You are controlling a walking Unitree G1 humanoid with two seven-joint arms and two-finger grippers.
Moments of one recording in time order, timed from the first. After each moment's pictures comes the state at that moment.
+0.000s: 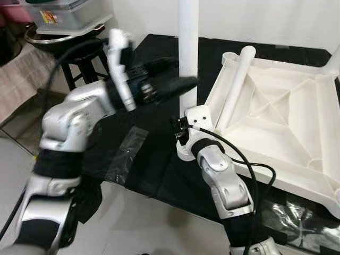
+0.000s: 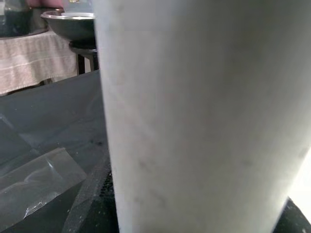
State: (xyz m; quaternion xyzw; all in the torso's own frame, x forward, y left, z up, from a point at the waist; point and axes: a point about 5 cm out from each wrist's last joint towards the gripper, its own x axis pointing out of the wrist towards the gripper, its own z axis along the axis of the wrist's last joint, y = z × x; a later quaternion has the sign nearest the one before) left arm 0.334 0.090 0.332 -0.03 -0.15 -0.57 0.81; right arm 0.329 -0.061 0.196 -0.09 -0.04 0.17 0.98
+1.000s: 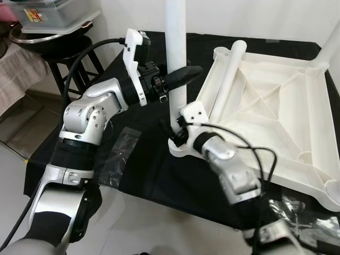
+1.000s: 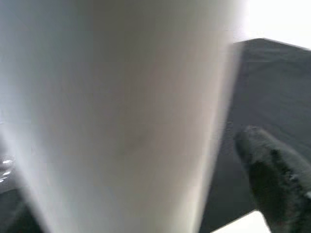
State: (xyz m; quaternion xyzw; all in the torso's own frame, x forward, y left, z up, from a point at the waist) left arm 0.338 0.086 0.336 -0.04 -0.16 -0.58 0.80; right arm 0.354 -0.092 0.222 -0.11 -0.04 0.34 0.93
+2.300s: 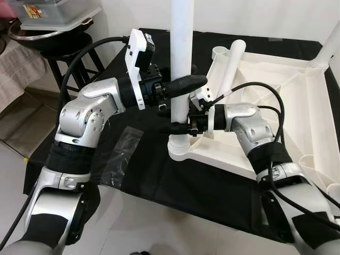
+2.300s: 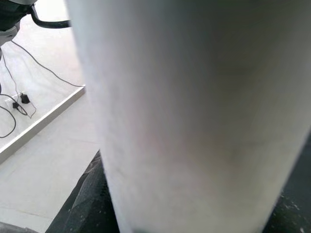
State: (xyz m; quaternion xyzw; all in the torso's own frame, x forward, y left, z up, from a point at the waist) left arm 0.325 0.083 0.336 0.03 -0.17 -0.62 0.77; right arm 0.369 -0.095 0.251 -0.13 -0.03 0.65 0.75
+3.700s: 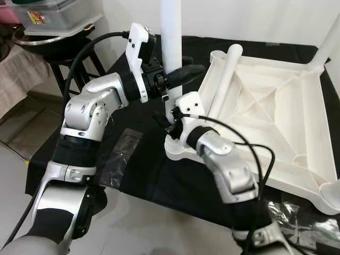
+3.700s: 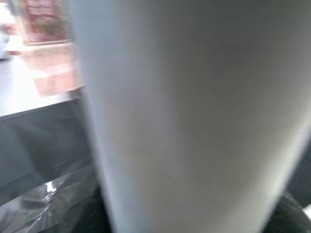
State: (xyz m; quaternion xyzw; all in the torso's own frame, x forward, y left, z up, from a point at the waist) left arm 0.337 0.084 0.343 0.02 -0.17 -0.58 0.80; right arm 0.340 -0.069 0.234 -0.09 -0.04 0.34 0.93
